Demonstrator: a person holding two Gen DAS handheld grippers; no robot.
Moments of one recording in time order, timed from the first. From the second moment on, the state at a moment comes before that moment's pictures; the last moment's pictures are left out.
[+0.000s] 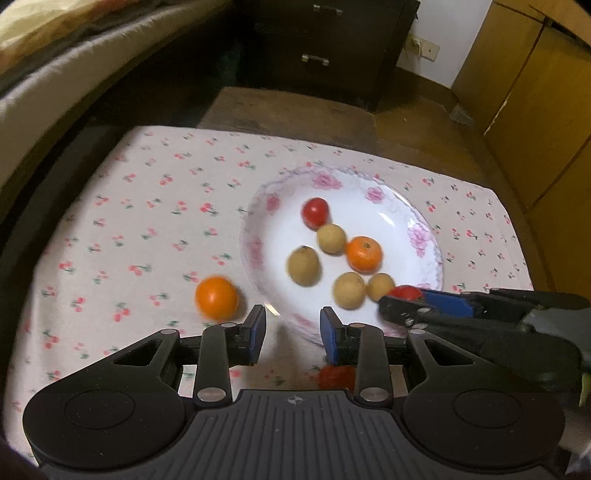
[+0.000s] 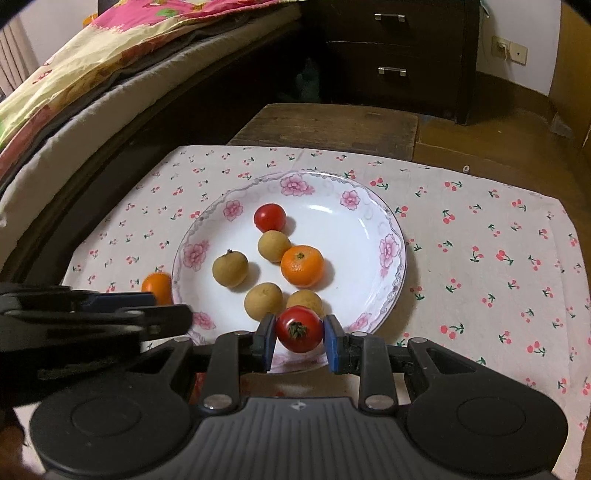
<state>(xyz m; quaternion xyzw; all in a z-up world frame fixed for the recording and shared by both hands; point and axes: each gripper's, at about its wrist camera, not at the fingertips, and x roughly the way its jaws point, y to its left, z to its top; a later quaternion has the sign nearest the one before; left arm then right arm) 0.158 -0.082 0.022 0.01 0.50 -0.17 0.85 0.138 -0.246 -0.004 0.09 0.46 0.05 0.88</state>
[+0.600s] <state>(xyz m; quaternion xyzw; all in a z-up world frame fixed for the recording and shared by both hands) 0.266 -0.015 0.020 -0.08 0.47 -0.12 0.87 0.145 -0.241 -0.013 0.08 0.46 0.06 0.88</state>
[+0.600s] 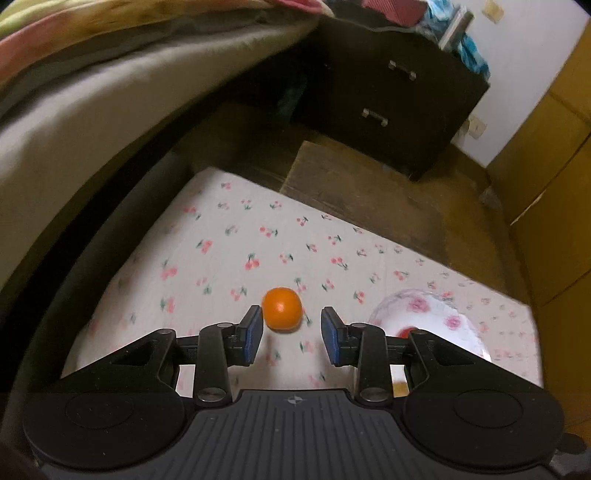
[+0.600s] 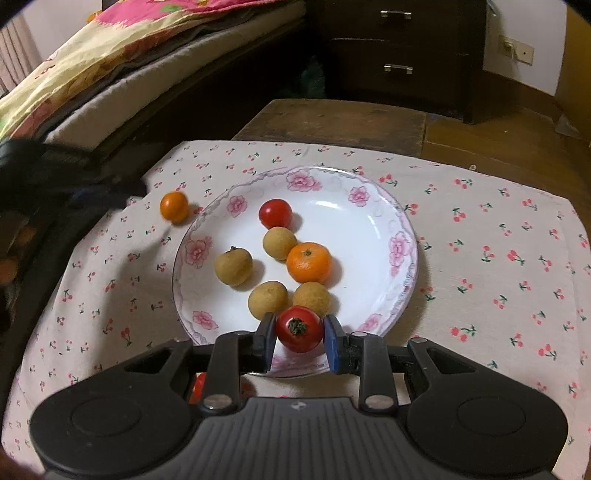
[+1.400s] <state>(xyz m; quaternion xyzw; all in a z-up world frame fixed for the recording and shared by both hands) 0.318 -0.038 -0.011 -0.01 0.48 -0.12 0.87 0.147 -0.246 -0.018 0.08 0.46 0.07 0.88</state>
